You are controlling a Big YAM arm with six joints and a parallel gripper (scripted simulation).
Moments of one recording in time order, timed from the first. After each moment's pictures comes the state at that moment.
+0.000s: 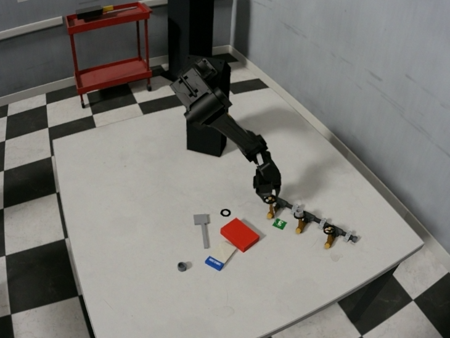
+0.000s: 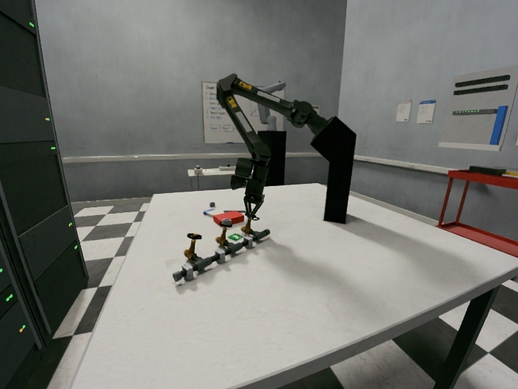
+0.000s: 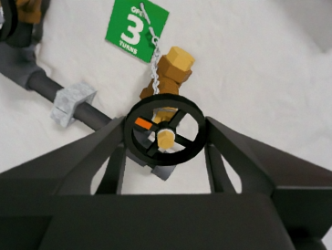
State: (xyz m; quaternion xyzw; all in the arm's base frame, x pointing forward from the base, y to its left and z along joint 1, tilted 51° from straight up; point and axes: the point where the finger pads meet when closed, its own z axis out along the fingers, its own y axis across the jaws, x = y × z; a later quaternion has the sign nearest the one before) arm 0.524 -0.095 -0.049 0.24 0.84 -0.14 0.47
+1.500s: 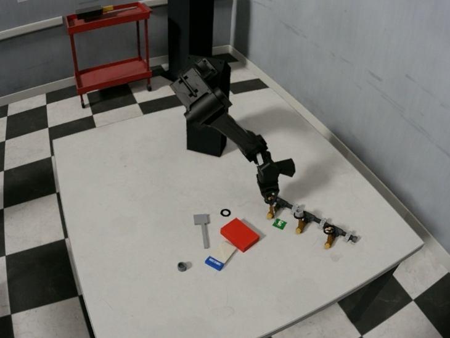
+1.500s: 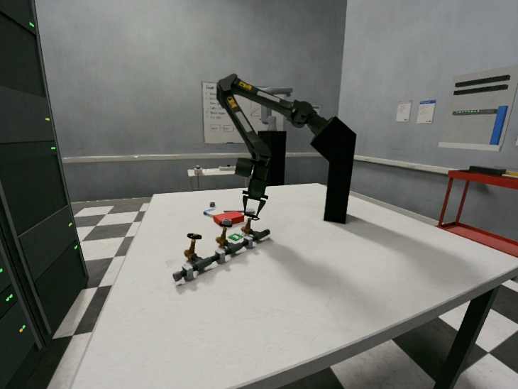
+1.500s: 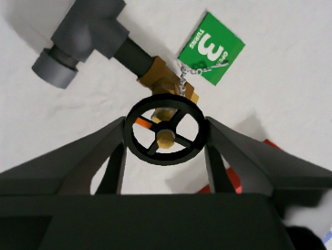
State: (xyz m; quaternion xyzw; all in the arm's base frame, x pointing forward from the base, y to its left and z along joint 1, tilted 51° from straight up) arm 0.524 -0.096 -0.048 -0.50 0.71 -0.45 0.18
